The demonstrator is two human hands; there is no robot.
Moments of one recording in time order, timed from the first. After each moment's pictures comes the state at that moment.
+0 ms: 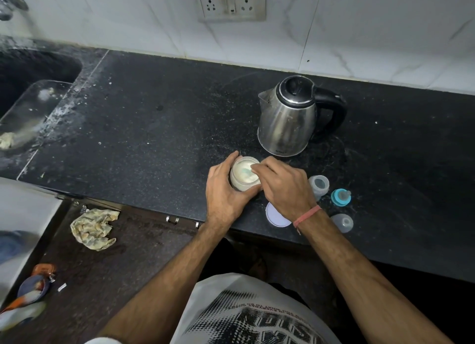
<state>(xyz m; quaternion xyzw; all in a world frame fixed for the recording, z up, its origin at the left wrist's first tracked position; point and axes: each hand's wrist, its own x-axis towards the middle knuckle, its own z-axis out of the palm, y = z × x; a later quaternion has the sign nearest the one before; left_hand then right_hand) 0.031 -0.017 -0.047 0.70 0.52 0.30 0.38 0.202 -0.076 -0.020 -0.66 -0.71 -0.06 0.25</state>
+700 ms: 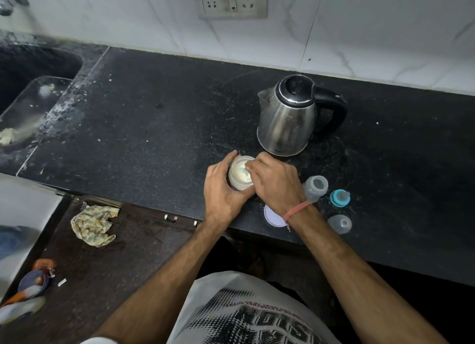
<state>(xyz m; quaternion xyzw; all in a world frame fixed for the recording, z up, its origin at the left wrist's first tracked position) 0.032 -0.018 -0.049 0.70 0.53 0.31 0.37 0.189 -0.059 -0.014 -0.69 -0.67 0.00 0.26</state>
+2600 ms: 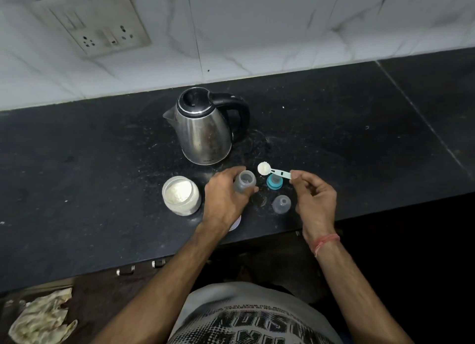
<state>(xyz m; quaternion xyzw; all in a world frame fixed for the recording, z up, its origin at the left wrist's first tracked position) 0.147 -0.060 -0.013 0.83 0.38 0.16 0.37 0.267 -0.223 -0.021 -0.70 -0.01 0.17 0.69</state>
